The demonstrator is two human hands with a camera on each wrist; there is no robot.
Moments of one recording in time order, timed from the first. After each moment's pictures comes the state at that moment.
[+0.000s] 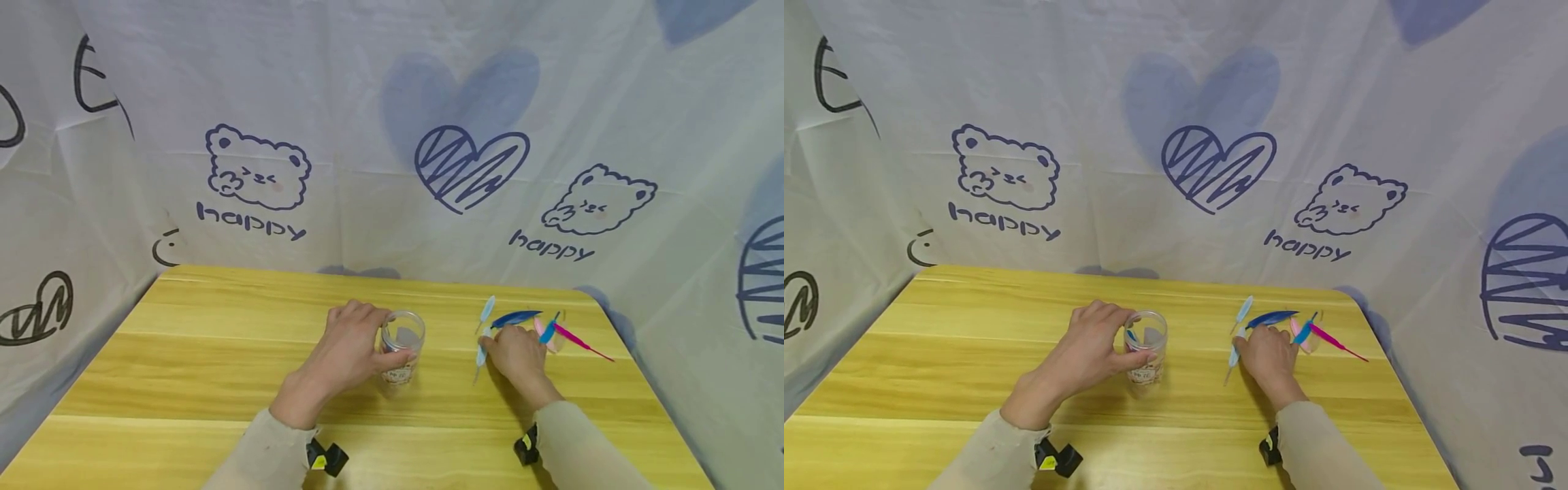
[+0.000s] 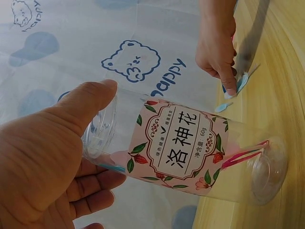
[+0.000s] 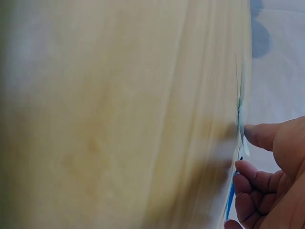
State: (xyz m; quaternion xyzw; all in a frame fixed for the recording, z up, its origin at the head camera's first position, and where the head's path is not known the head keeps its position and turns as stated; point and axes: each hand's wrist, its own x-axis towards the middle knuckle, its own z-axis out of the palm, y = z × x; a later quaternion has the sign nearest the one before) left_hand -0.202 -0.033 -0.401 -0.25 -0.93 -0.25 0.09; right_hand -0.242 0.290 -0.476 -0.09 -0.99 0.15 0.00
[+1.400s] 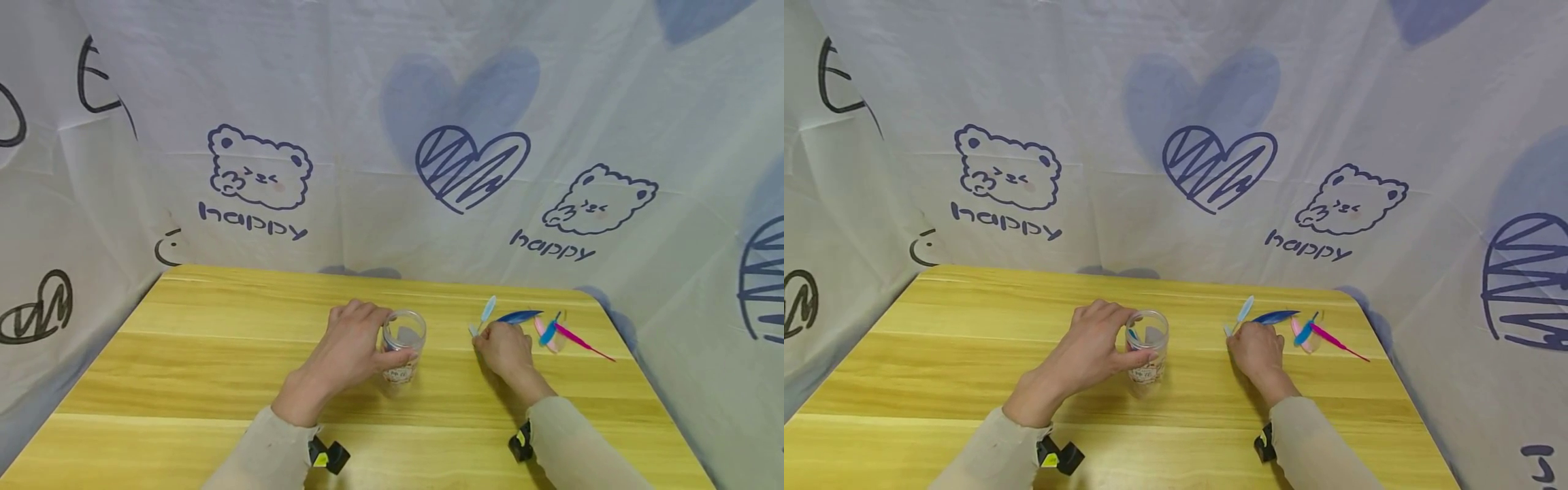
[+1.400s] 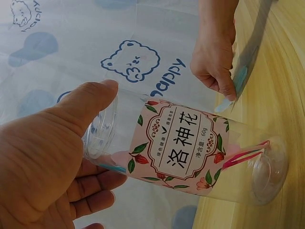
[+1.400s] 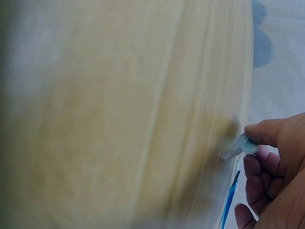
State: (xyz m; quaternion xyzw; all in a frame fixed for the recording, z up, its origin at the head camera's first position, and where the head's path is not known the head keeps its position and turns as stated) left_hand -0.202 -0.033 -0.400 -0.25 -0.93 -0.25 0.08; right_hand -0.252 0.278 -0.479 -0.04 -0.98 0.17 0.02
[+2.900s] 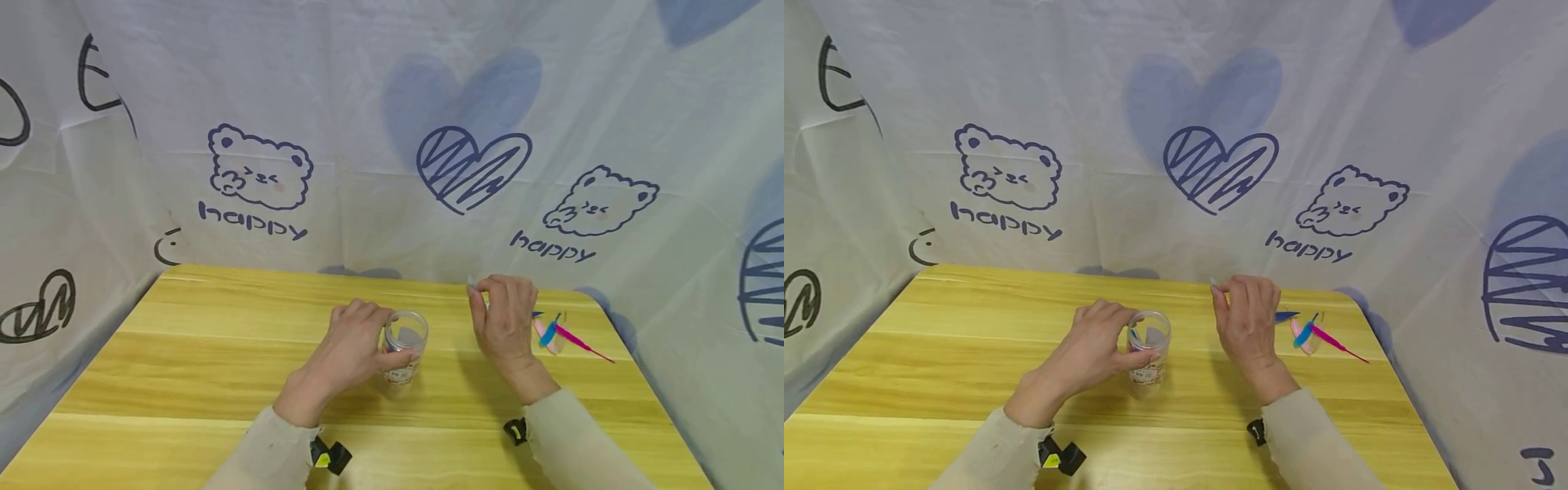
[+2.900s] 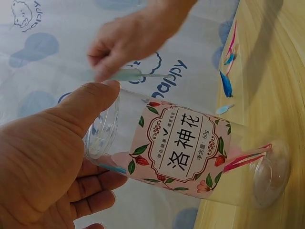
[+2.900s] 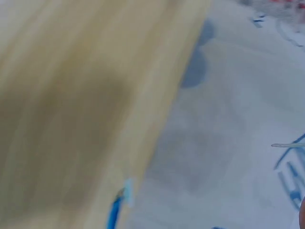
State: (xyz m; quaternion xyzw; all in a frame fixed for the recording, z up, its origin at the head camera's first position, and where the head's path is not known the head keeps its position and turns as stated) left_hand -0.204 -0.031 -0.400 -0.25 -0.93 -0.25 0.08; right_hand -0.251 0.235 -0.420 0.24 -0.76 0.18 0.58
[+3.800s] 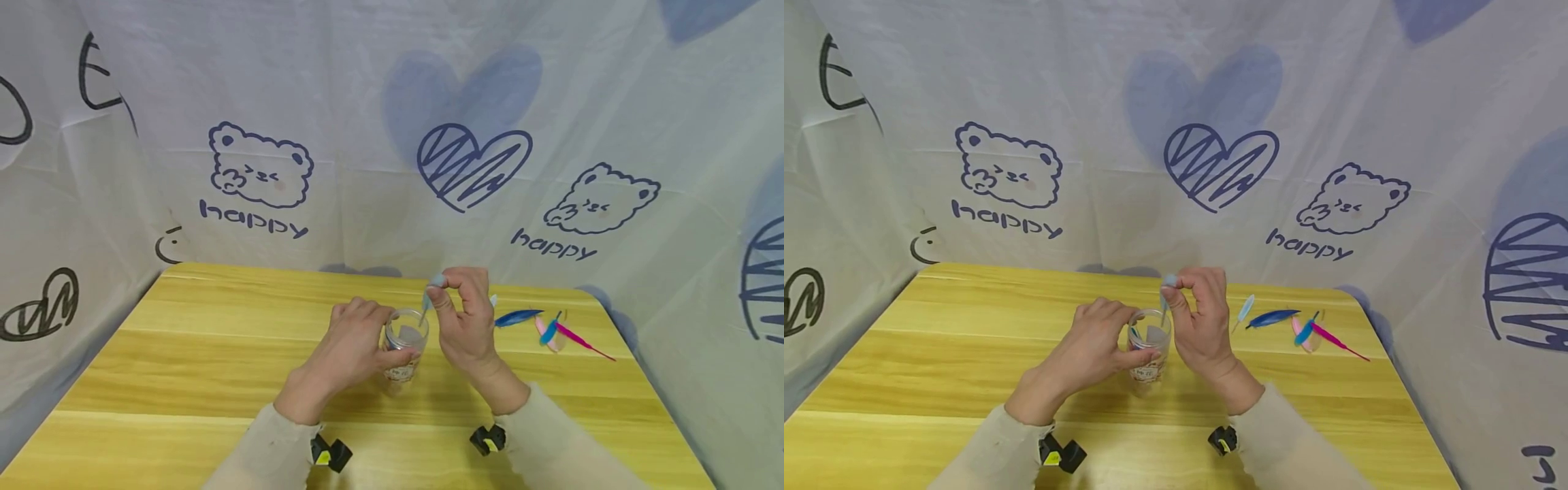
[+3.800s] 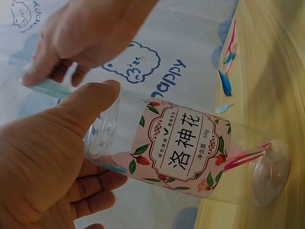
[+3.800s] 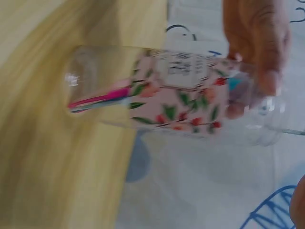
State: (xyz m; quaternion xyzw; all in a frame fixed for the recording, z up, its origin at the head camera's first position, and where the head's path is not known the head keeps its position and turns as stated) left_hand -0.202 -0.031 -0.399 -0.26 -0.93 -0.25 0.10; right_hand -0.215 0.162 -0.377 0.32 -0.71 0.44 0.44
